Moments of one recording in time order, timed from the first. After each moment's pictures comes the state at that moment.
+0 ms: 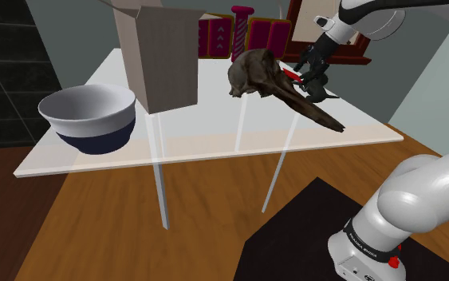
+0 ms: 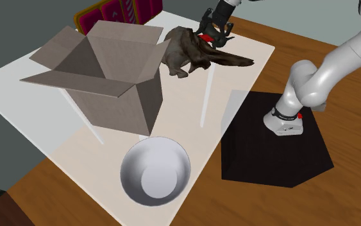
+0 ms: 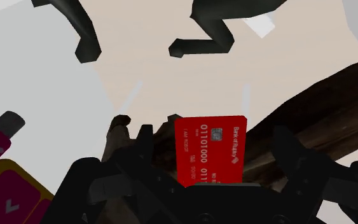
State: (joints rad) arm -0.04 -0.47 -0.39 -2.23 0.17 2.08 -1.49
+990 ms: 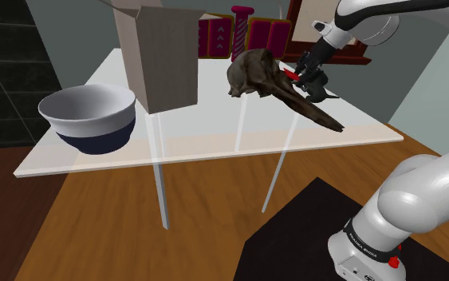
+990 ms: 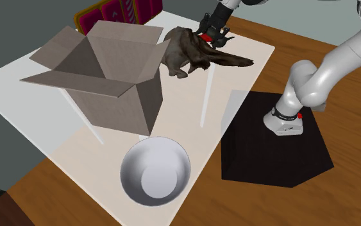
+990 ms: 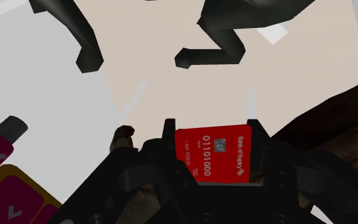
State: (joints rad) arm -0.04 -0.45 -0.40 -2.26 0.18 2.14 -1.51
